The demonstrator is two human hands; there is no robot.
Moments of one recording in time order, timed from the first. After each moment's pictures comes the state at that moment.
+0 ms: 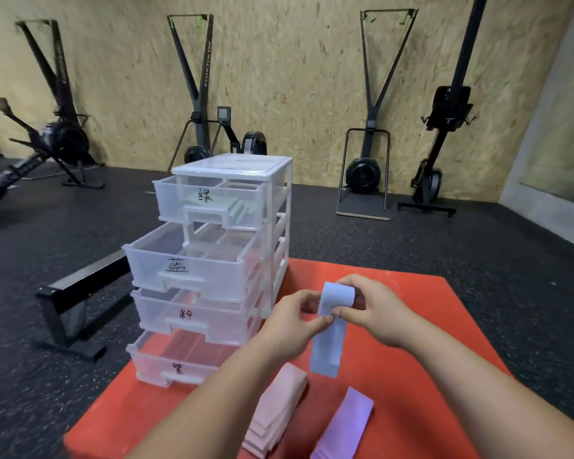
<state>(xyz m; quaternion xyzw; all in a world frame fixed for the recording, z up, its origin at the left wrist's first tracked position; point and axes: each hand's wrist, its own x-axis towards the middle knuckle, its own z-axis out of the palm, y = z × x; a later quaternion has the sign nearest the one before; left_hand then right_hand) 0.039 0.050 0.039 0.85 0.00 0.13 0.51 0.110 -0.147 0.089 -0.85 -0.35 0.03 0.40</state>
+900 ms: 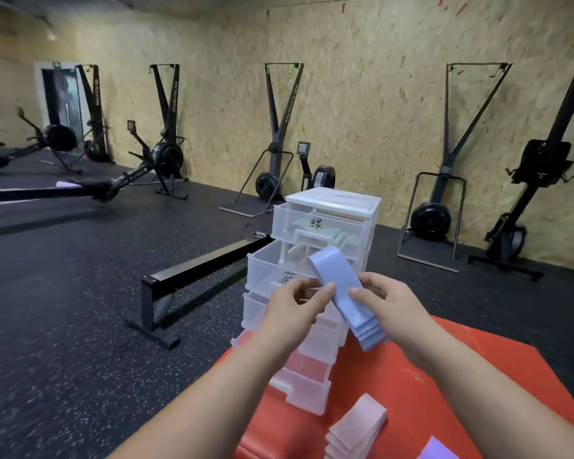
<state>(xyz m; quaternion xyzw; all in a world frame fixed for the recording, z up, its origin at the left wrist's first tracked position) -0.104 0.161 0.117 0.69 0.11 0.29 0.66 -0.013 -0.008 0.171 -0.75 -0.34 0.10 0.56</state>
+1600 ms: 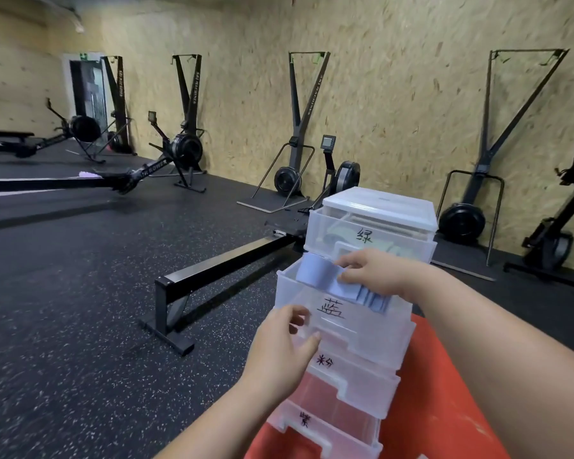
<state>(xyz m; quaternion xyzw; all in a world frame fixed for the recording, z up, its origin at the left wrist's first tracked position) -0.079 0.277 0.054 0.82 0.20 0.34 0.42 0.100 0.164 0.216 -0.87 -0.44 0.13 0.18</state>
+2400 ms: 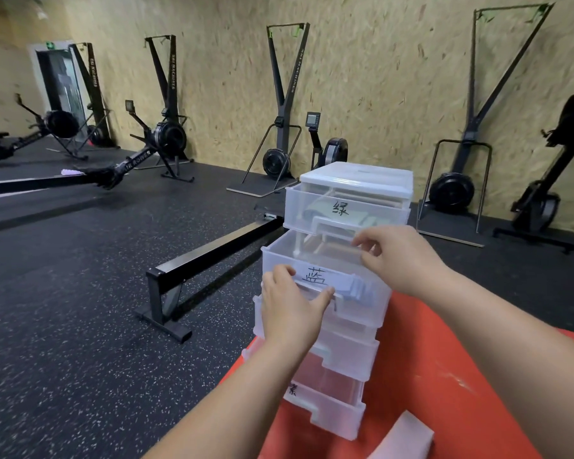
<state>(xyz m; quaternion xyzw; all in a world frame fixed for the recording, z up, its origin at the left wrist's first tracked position) -0.023 0.241 0.070 0.81 0.31 0.37 0.35 0.100 0.094 0.191 -0.87 -0.43 -0.14 0.20</state>
